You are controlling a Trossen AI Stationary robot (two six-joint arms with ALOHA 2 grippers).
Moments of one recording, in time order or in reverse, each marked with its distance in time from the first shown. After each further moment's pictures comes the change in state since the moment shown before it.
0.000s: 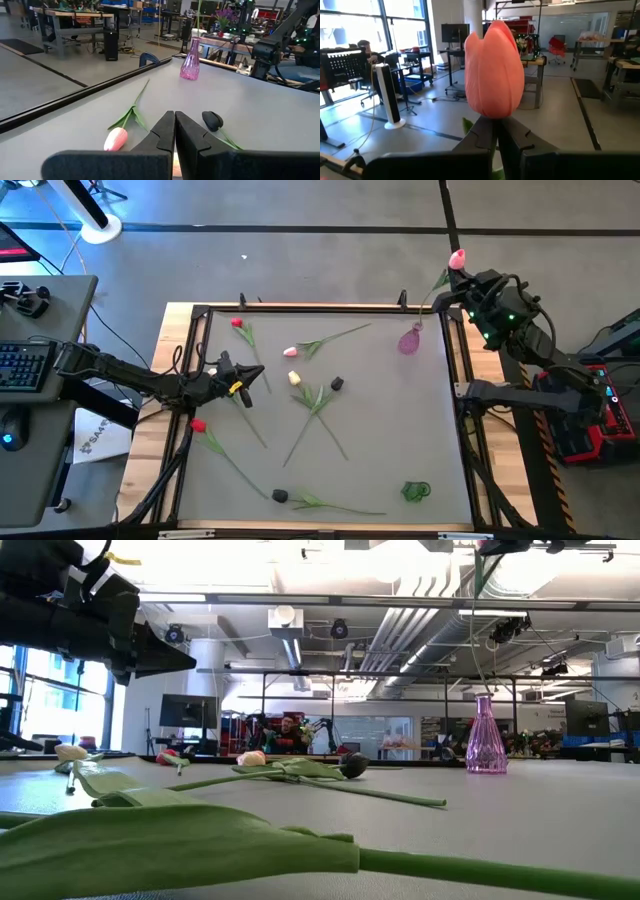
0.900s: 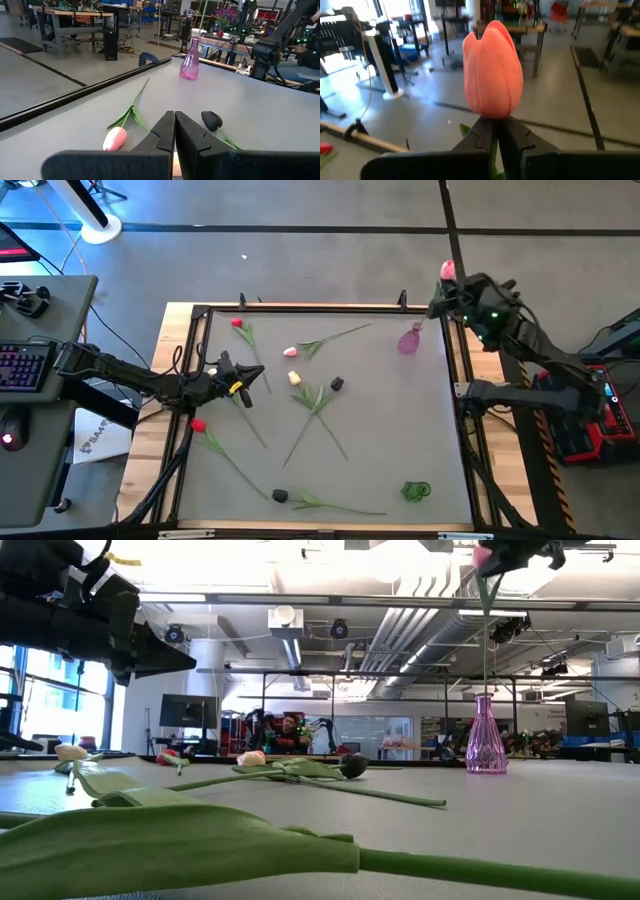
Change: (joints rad) left arm 0.000 0.000 0.000 -0.002 0.000 -0.008; right arm 0.000 0.049 0.020 -0.252 0.001 0.174
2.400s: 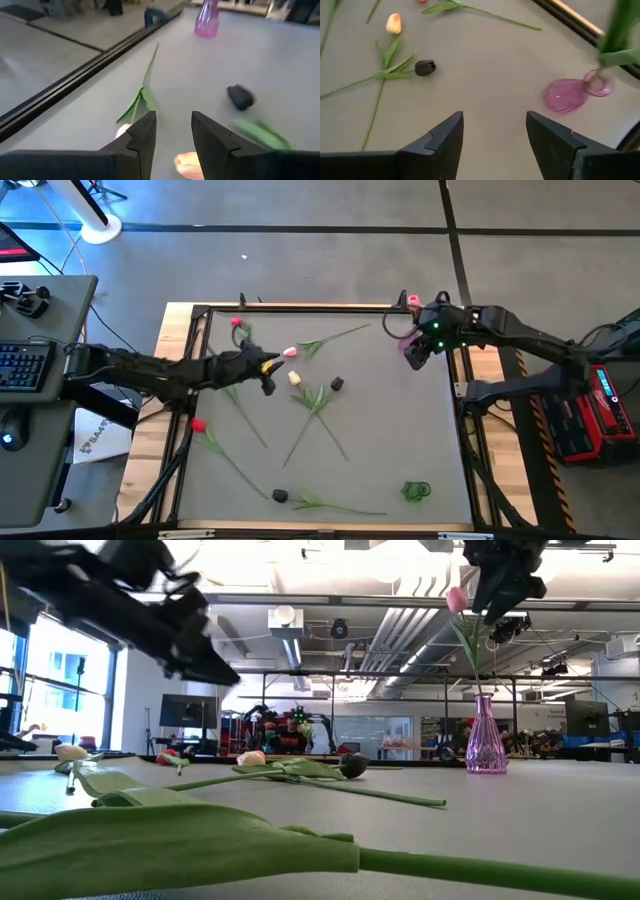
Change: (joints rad) left arm 0.287 0.363 0.364 -0.318 0.276 0.074; right arm 0.200 0.310 0.242 -0.732 -0.544 0.286
